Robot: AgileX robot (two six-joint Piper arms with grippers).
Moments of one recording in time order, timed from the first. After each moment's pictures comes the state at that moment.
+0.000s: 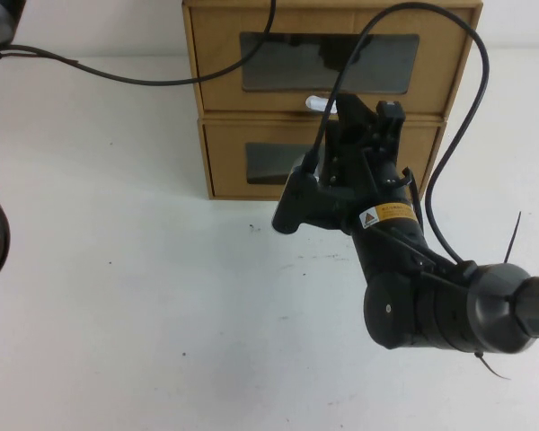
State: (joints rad) right arm 0.80 1.92 -1.01 0.66 -1.10 -1.69; left arm -0.19 2.35 -2.64 -1.05 1.16 0.93
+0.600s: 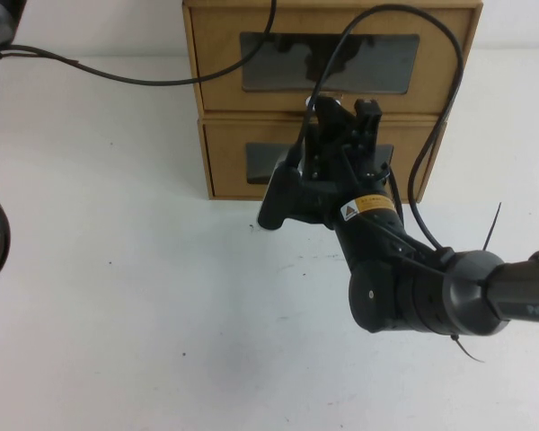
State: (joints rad) right arm 0.78 1.98 -1.09 0.60 -1.02 -1.64; left arm -0.19 2.35 -2.64 -1.05 1.16 0.93
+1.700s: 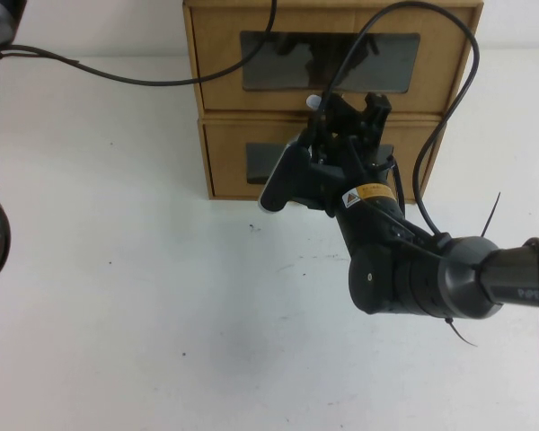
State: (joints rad) right arm 0.74 2.02 -1.15 0.61 -0.98 -1.52; left arm -0.19 2.35 -2.64 -1.05 1.16 0.94
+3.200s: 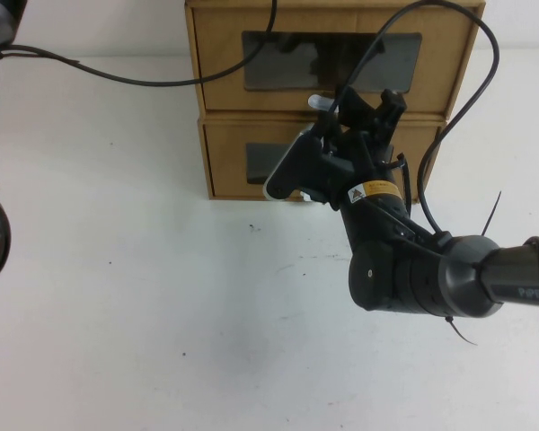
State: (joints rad) right arm 0.74 2.02 -1.15 0.66 -1.02 -1.47; left arm -0.19 2.35 -2.64 -1.05 1.16 0.94
